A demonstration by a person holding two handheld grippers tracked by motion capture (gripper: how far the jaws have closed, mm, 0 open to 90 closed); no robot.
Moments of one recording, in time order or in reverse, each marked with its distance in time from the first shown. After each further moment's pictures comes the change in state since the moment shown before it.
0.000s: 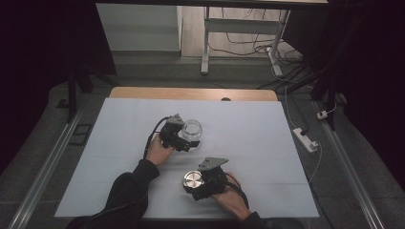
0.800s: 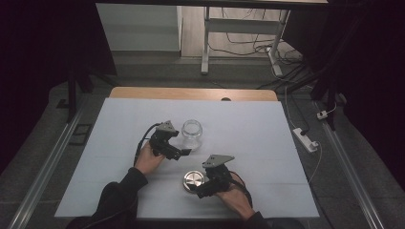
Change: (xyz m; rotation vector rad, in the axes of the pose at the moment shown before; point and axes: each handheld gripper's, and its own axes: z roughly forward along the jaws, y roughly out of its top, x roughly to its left) left arm -0.013 -0.021 -0.033 0.029 -0.031 0.009; right arm -0.007 0.003 -0.015 -0.011 0.006 0.032
